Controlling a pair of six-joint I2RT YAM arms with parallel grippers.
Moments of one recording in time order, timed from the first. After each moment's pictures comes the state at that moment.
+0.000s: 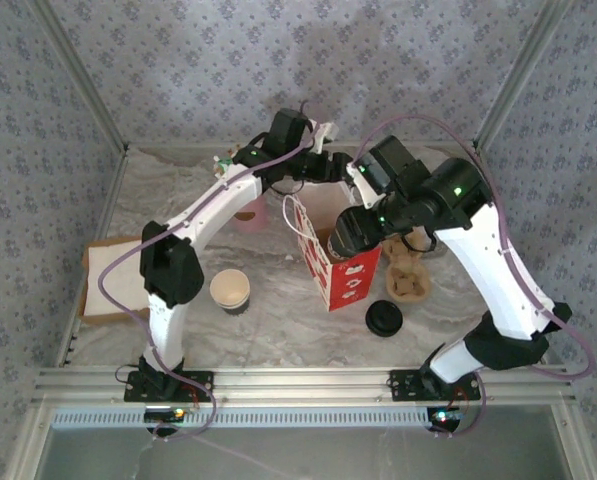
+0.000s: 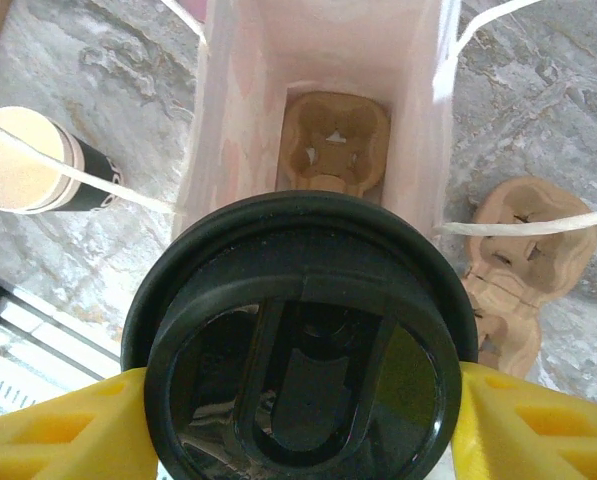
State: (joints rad) left arm -0.64 2.05 2.02 -0.52 0.61 -0.55; right arm 0.76 1.52 2.13 -1.69 0.09 0.25
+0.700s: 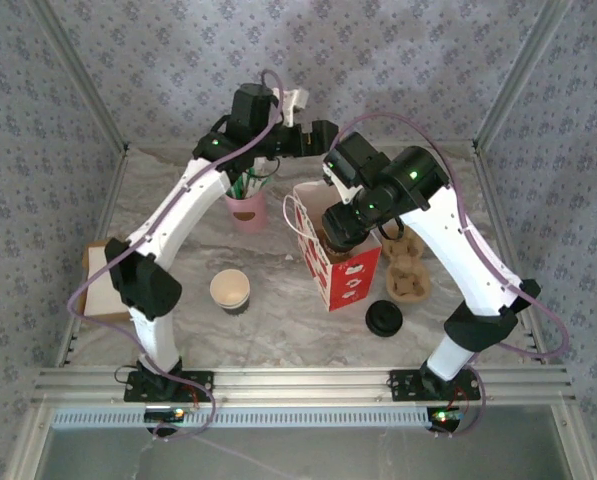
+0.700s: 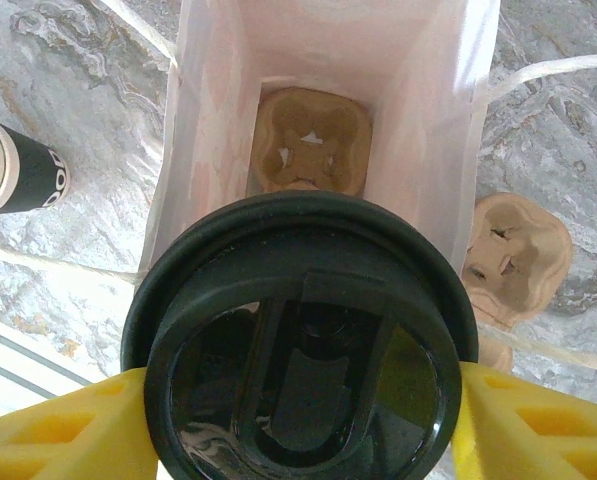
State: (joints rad) left arm -0.57 1.86 2.03 -0.55 0.50 -0.57; right arm 0.79 1.65 2.18 -1.69 0.15 0.21
